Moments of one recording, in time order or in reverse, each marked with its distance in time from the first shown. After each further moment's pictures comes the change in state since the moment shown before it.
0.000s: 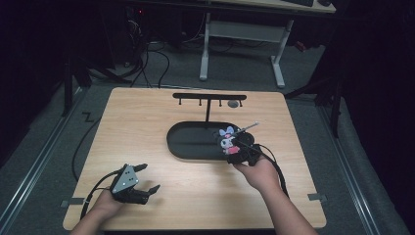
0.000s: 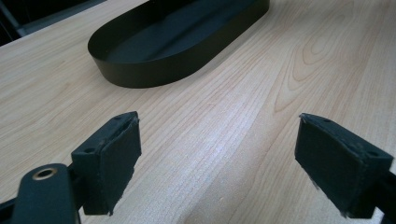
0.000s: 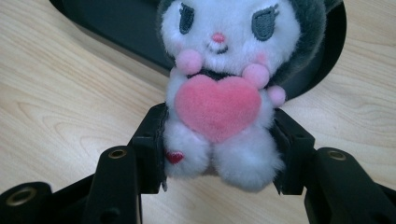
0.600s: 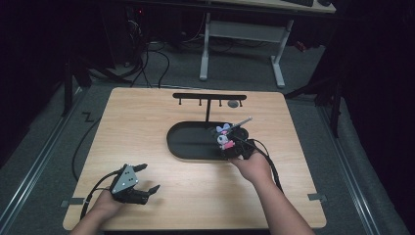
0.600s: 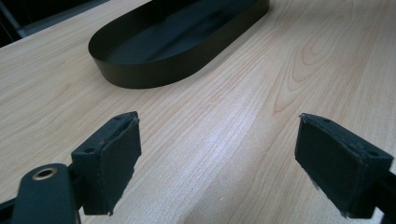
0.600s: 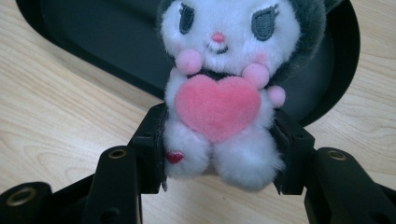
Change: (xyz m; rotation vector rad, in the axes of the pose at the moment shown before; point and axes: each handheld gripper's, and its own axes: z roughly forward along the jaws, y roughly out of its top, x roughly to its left) left arm 0.000 0.000 -0.001 -0.002 0.000 0.002; right arm -0.003 0.019 0.024 0.021 -0.002 0.022
